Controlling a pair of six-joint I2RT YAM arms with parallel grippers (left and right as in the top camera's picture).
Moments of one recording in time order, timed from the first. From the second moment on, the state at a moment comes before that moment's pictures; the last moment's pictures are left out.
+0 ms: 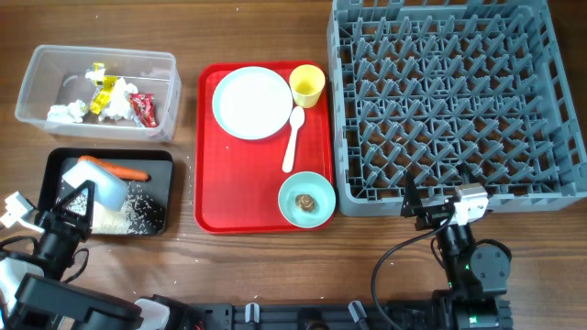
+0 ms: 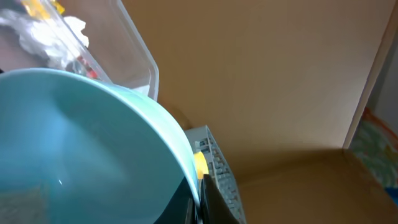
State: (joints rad) left arm 1.21 1.47 0.68 -0.77 1.55 0.38; right arm 0.03 0.02 0.01 0.00 -0.10 -0.01
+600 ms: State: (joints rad) left arm 1.21 1.47 0.68 -0.74 1.55 0.26; right arm 0.03 0.02 0.01 0.00 -0.10 -0.01
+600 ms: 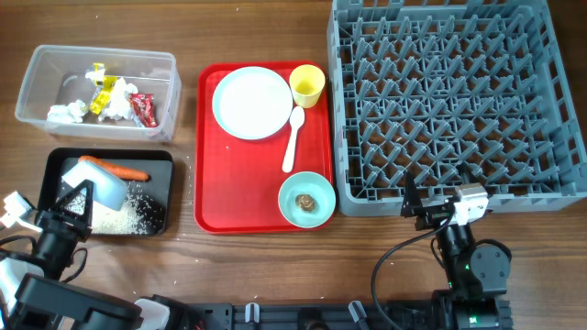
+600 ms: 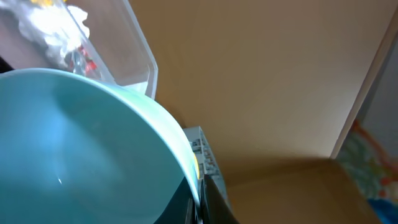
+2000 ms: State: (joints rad) left arm -0.37 1.47 1.02 -0.69 0.11 -0.37; right arm 0.03 0.02 0.01 0.00 -0.10 -0.01
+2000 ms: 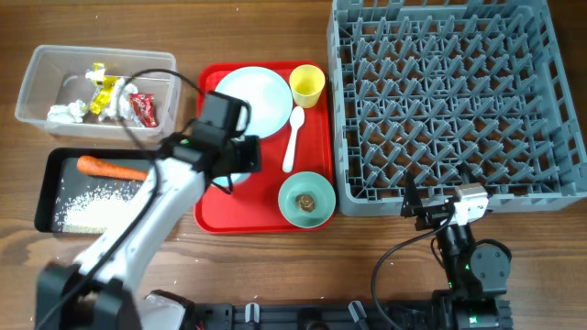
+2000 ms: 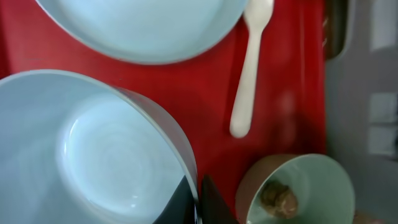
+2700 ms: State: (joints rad) left arm -0.44 1.66 1.02 -0.81 0.09 -0.38; right arm 0.03 0.02 0.01 0.00 -0.10 -0.01
